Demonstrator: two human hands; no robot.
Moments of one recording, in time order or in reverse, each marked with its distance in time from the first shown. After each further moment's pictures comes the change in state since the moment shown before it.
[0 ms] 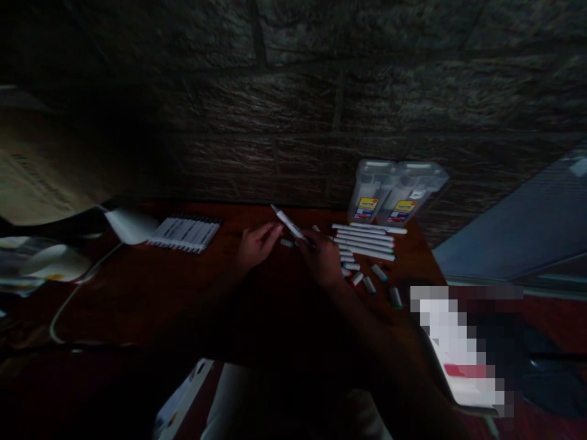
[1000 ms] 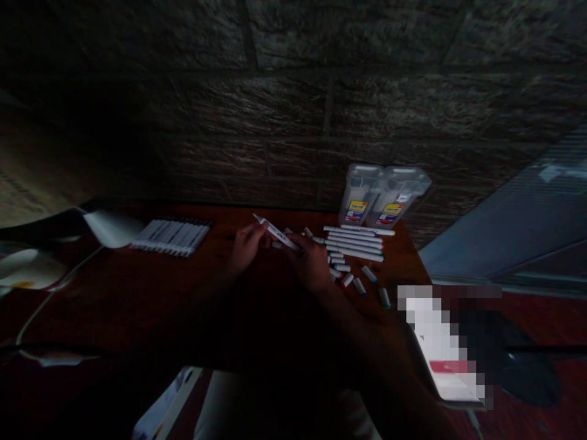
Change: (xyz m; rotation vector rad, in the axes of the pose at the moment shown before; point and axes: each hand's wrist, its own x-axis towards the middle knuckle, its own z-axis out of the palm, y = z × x) left_hand 0.009 -0.002 0.014 -0.459 0.047 -0.318; right_hand -0.002 -0.008 -0.003 0.001 -0.068 -0.051
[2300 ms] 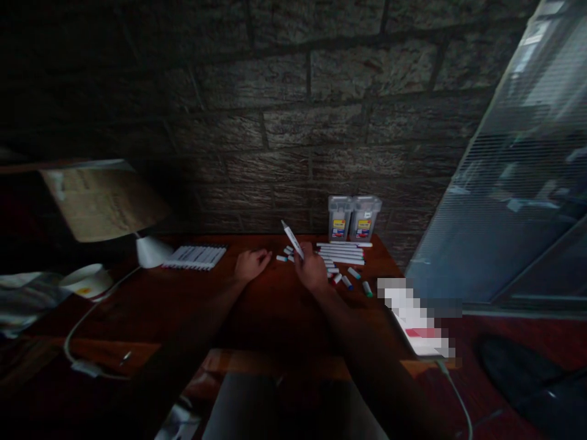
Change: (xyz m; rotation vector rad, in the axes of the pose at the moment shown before) left_hand -0.018 -0.006 -0.036 1.366 0.028 0.381; right_hand -0.021 -0.002 -0.001 -0.302 0.165 0.009
